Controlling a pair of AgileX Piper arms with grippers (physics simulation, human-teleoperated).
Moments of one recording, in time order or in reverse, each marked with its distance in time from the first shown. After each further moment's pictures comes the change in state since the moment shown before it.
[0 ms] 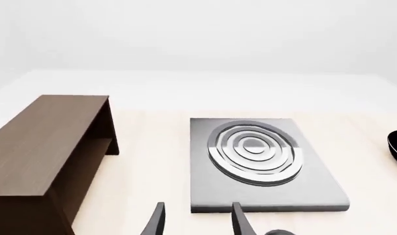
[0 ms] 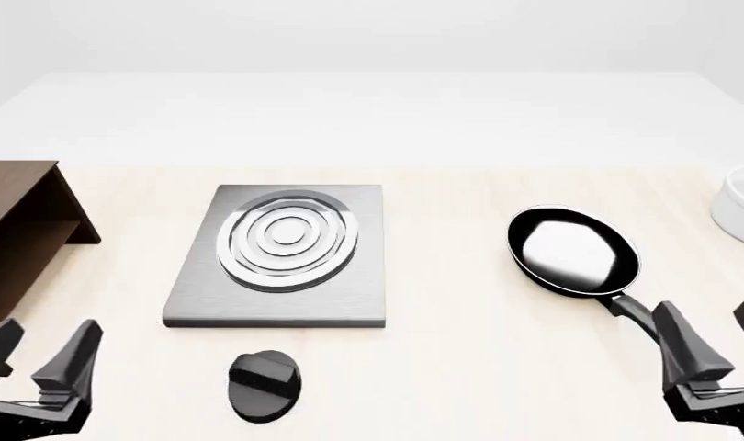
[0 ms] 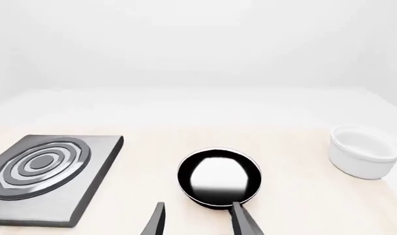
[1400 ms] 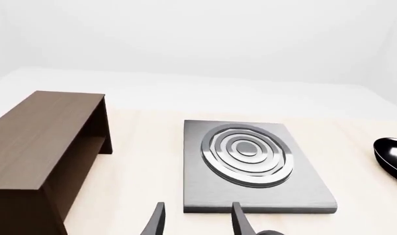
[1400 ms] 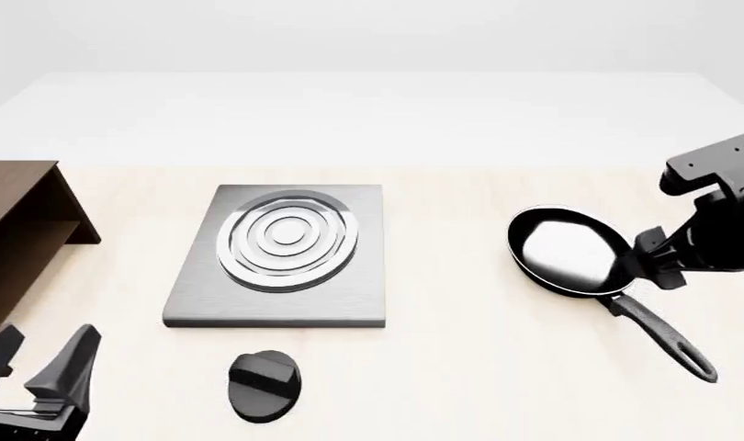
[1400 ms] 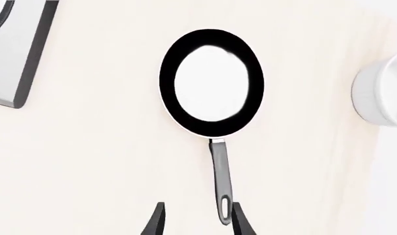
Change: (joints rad) left arm -0.016 -0.078 0.005 0.053 -0.049; right arm -0.077 0.970 -0.903 0.955 -0.369
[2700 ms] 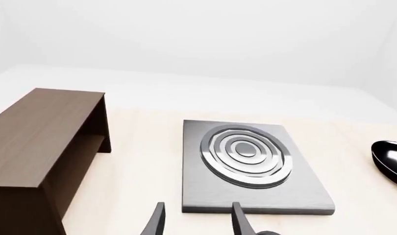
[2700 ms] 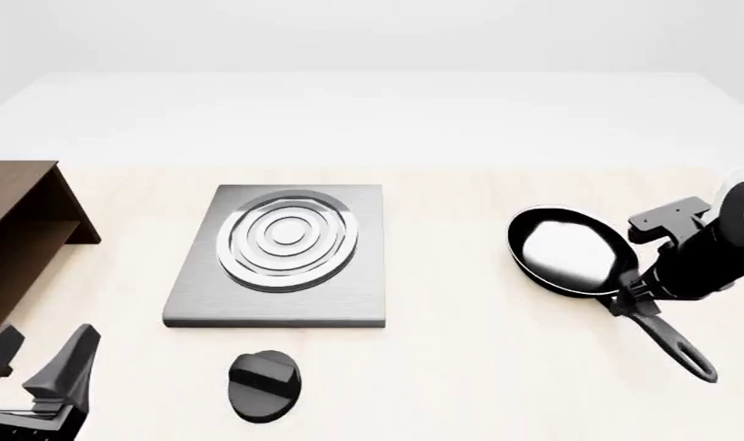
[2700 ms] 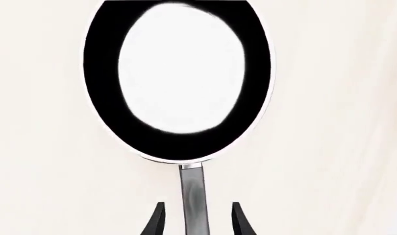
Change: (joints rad) left arm 0.001 -0.004 0.000 0.003 -0.018; right arm -0.179 0.435 0.047 -0.258 -0.159
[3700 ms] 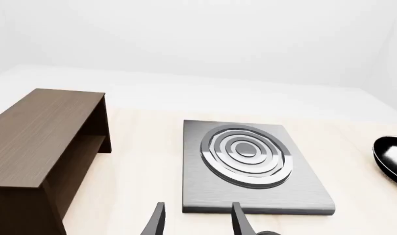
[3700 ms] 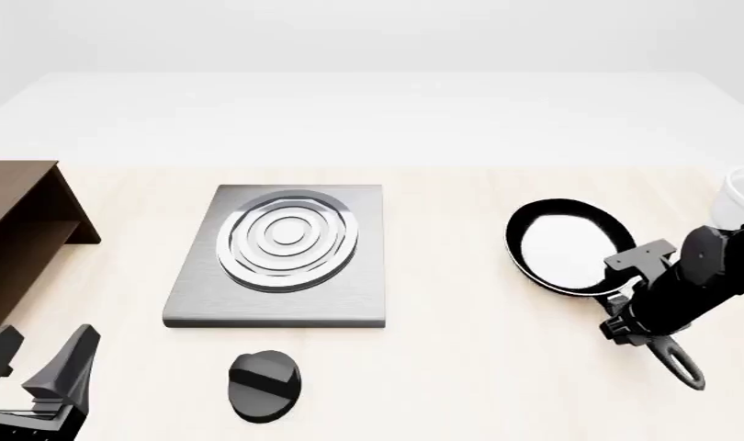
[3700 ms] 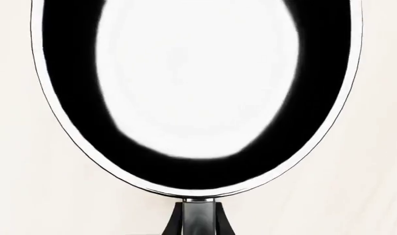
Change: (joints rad) left arm 0.001 -0.001 0.000 0.001 0.002; right arm 0.007 0.169 0.094 -0.176 0.008
